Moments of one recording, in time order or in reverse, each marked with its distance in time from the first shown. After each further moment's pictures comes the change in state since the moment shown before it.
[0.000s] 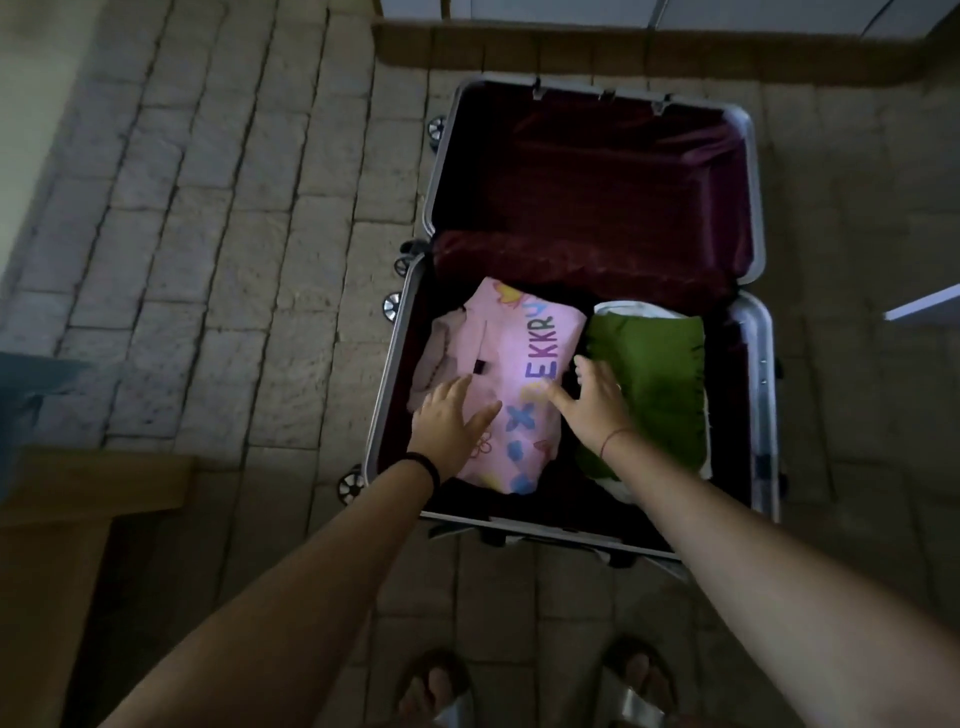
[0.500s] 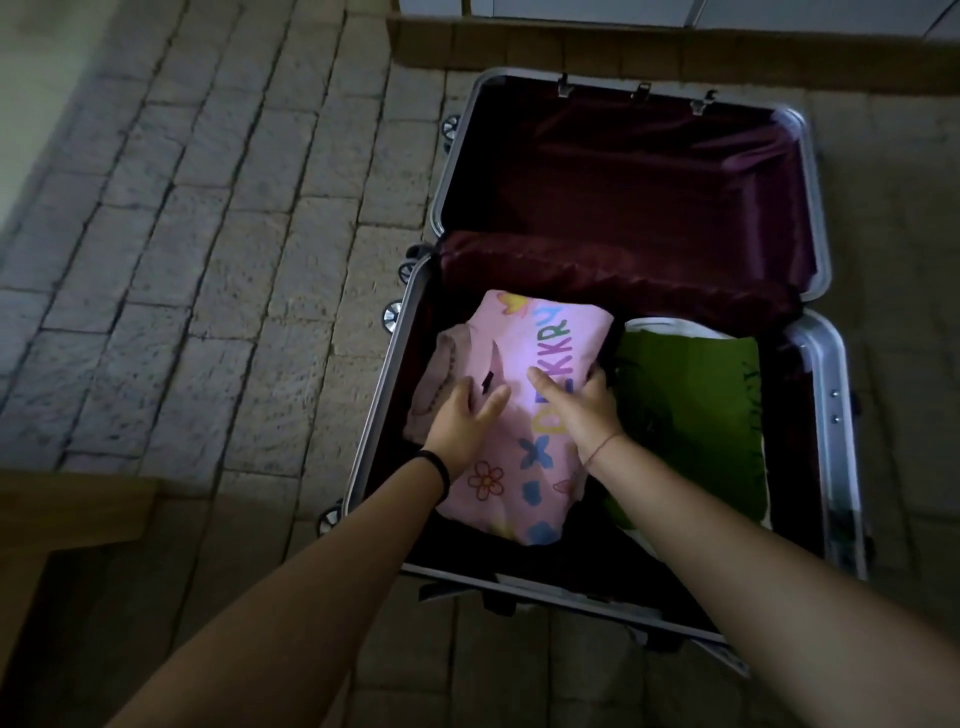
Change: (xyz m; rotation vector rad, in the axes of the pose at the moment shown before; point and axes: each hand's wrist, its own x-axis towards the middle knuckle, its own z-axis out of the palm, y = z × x) left_hand 0.074 -0.025 0.037 -0.513 0.060 -0.127; right_hand 0.062 0.003 0.057 0.757 0.040 0.125
